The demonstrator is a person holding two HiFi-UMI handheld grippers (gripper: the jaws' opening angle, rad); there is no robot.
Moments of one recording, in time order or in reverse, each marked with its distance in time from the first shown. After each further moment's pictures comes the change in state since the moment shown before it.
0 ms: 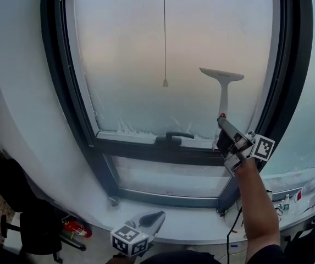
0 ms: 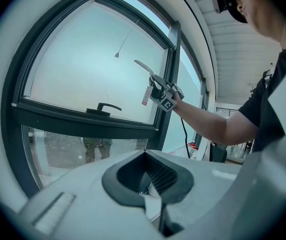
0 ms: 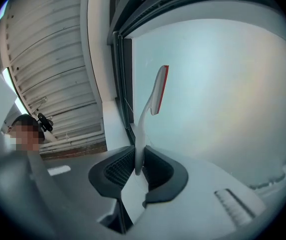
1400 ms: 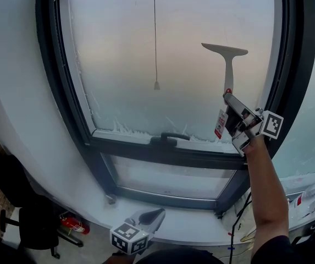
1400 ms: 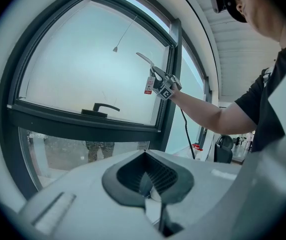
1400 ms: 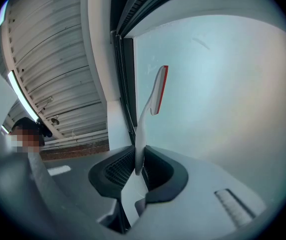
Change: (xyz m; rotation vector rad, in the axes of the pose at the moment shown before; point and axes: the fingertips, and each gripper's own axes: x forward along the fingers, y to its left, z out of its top) left arm 0.038 -0.006 0.018 0.002 -0.013 0.041; right arm 0.026 -0.010 0.083 -0.052 0.046 0.092
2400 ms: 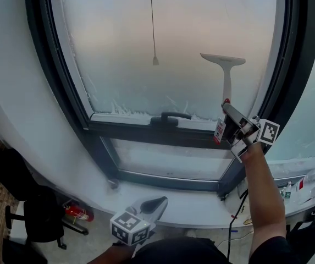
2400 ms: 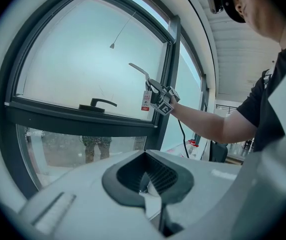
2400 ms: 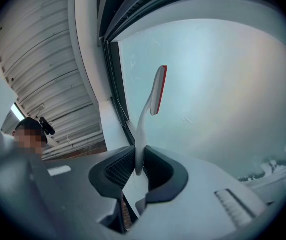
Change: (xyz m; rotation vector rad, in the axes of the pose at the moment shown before) left arm -0.005 -0.005 -0.012 0.003 0.044 -0.030; right arm -0.058 -0.023 -0.086 0.141 0.001 -0.067
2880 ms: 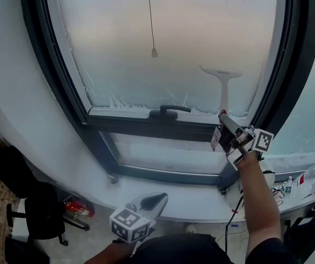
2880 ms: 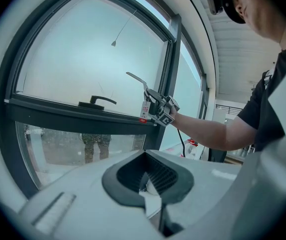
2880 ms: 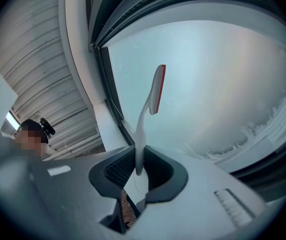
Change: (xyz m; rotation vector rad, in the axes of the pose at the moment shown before) left arm 0.002 -0.001 -0.007 -0.013 0.018 -0.005; right arm -0.034 -0.028 -0.051 0.113 -0.023 -0.039
